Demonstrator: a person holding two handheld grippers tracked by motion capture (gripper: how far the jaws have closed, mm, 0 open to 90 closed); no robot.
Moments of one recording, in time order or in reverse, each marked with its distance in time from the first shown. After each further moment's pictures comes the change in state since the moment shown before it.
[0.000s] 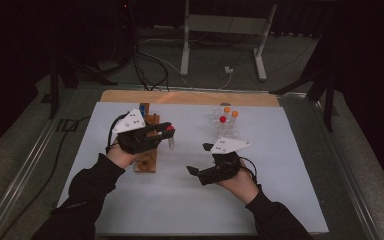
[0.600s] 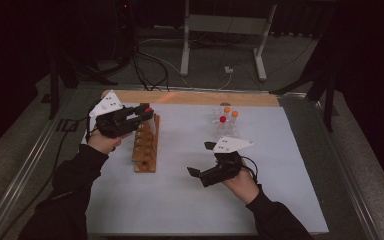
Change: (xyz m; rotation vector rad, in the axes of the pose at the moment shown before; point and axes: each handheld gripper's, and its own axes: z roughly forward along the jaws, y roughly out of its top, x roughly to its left) left arm 0.044 0.008 -0.030 -0.008 0.140 -0.032; right arm 0.000 0.002 -0.004 -0.028 0.035 0.008
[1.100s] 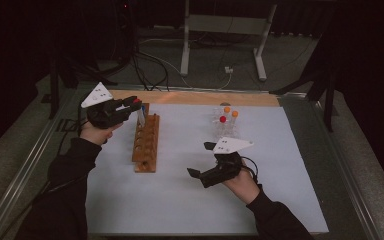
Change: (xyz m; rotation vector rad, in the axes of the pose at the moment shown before) left arm 0.035 -0.007 -0.001 0.006 0.097 -0.042; right arm 0.001 0.000 -0.001 -0.003 0.003 -0.017
